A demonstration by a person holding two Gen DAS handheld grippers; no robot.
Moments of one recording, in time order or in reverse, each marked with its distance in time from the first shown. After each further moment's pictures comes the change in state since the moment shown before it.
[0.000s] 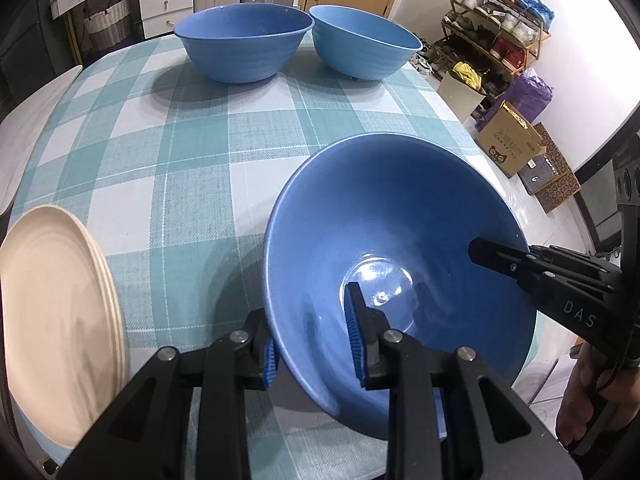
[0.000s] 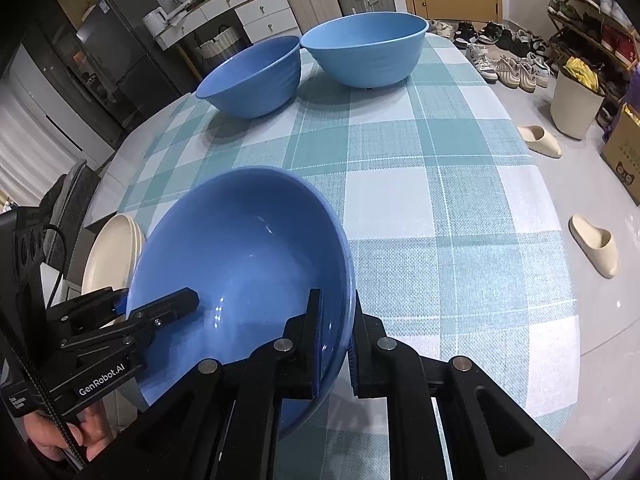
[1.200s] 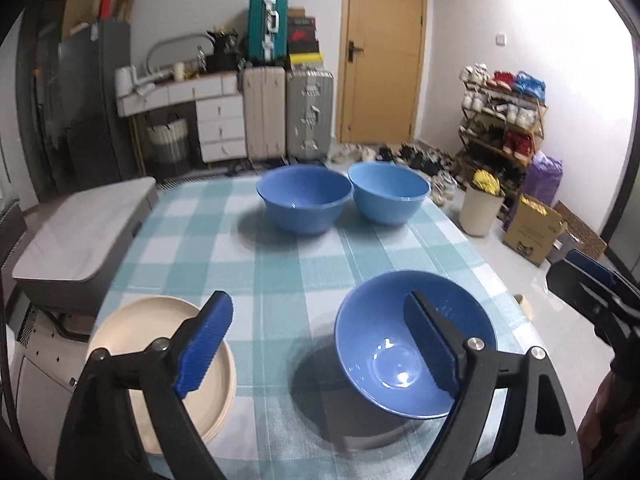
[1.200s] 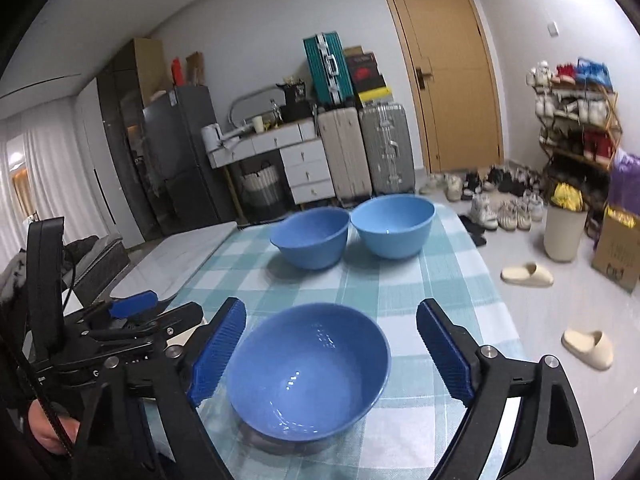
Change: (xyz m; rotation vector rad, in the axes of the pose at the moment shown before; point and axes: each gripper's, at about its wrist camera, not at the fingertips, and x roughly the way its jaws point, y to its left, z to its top) left arm -0.122 0.002 -0.028 0.025 -0.533 0.191; right arm -0.131 0.047 -0.049 -0.124 -0.627 0.032
